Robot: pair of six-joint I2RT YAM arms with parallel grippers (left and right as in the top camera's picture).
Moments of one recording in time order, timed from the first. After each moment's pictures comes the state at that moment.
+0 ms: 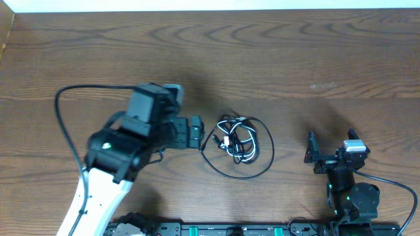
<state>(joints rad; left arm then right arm) -0.40 1.11 1.19 -1.06 0.15 -0.32 0.06 0.01 0.01 -0.07 -0.01 0.04</state>
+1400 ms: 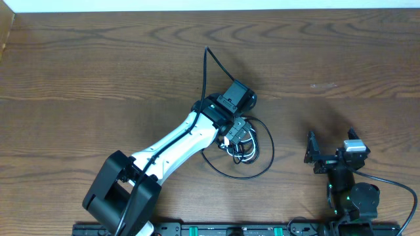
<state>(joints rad) -0.70 1.74 1.19 -0.63 -0.14 0.06 0.06 0.01 0.01 -0.07 -0.01 0.04</state>
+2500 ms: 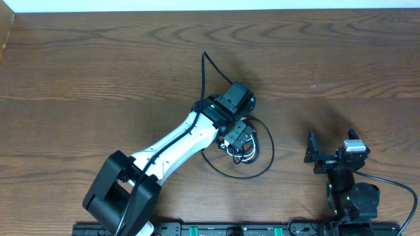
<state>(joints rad) -0.70 1.74 1.19 -0.68 -0.03 -0.01 0.06 0.01 0.01 -0.07 -0.01 0.04</state>
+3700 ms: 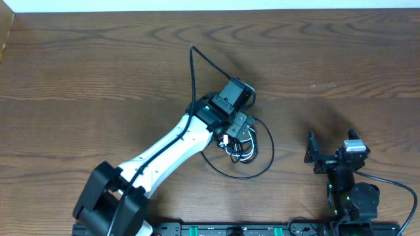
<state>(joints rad) -0.70 1.67 1.19 -0.62 -0.10 -0.09 0.06 0.01 0.01 -0.07 -0.01 0.04</state>
